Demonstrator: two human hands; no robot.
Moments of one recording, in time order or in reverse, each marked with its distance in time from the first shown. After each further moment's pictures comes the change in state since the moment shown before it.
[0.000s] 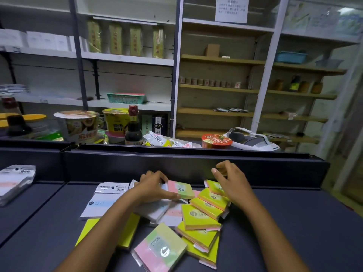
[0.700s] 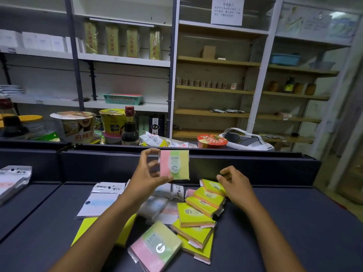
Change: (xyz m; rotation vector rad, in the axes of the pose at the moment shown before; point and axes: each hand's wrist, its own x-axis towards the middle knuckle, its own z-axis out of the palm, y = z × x) left_hand -0.030 0.019 -0.006 -0.944 0.201 0.314; right_hand -0.013 0.017 -0.012 0.001 -0.002 0.134
